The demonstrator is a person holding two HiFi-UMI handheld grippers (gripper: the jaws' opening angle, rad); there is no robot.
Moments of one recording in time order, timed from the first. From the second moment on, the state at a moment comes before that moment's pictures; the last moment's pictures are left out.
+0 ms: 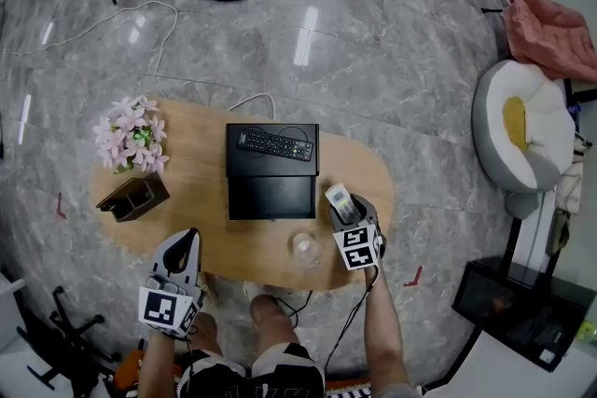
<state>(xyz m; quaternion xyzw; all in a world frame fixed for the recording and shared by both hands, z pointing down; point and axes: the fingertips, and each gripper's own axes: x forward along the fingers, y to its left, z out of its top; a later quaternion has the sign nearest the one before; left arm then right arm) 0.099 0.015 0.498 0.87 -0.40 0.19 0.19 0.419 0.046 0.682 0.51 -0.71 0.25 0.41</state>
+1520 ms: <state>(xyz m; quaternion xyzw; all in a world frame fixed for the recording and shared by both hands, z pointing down) -0.088 0.043 0.418 0.84 -0.49 0.15 0.17 0.161 -0.018 0.466 0.52 -0.81 0.16 0.21</state>
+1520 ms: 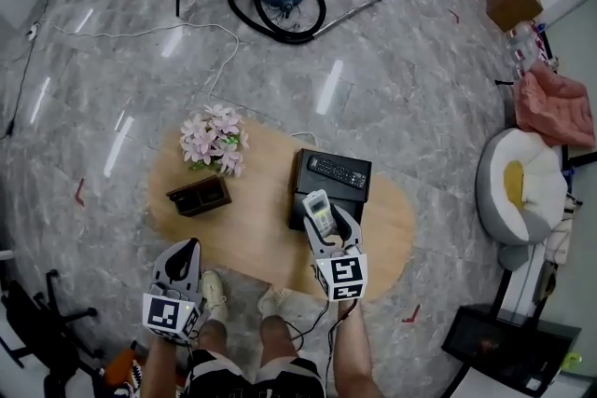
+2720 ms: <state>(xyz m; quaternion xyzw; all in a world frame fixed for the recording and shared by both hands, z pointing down) -0.267 0.069 0.475 0.79 -0.55 0.14 0.21 -0.068 -0.059 0.479 0.46 -0.86 0.15 0.15</state>
